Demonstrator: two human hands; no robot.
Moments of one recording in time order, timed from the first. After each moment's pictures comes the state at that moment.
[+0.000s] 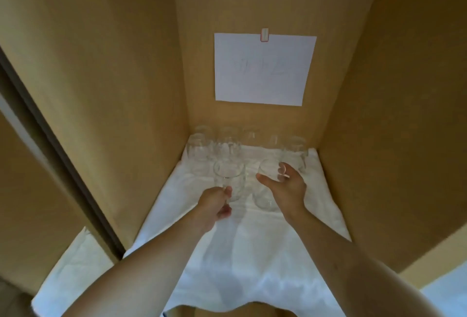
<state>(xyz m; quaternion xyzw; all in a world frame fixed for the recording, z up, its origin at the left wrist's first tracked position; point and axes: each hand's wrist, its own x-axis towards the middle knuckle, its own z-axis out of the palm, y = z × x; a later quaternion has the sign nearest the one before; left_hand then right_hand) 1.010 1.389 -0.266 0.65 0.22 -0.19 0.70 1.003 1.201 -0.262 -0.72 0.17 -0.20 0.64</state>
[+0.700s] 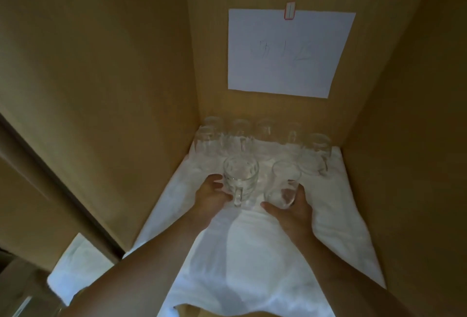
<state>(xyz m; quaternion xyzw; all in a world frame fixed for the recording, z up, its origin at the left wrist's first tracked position) 1.048 1.416 -0.306 0.74 0.16 -0.10 0.65 1.018 1.194 -0.344 -0.80 0.15 -0.12 0.57</state>
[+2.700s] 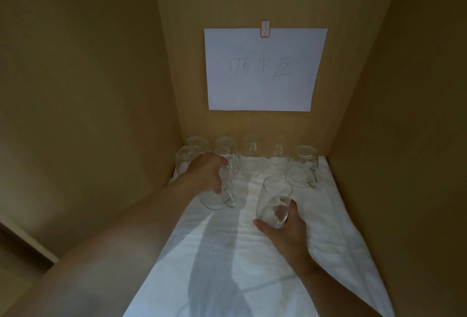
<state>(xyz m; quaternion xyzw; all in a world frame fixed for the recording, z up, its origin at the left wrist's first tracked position) 1.146 1.407 -0.206 0.97 -0.17 -0.10 0.10 1.020 1.196 -0.349 -0.82 0.16 -0.15 0.53</state>
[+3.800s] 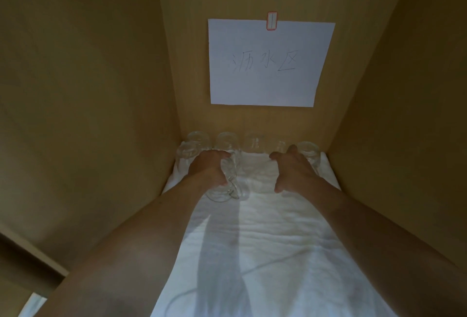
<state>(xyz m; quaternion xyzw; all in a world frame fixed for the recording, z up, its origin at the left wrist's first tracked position) 1.157 1.411 -0.228 0.96 -0.11 -0.06 0.25 1.098 1.196 -0.191 -0.99 0.07 0.09 0.04</state>
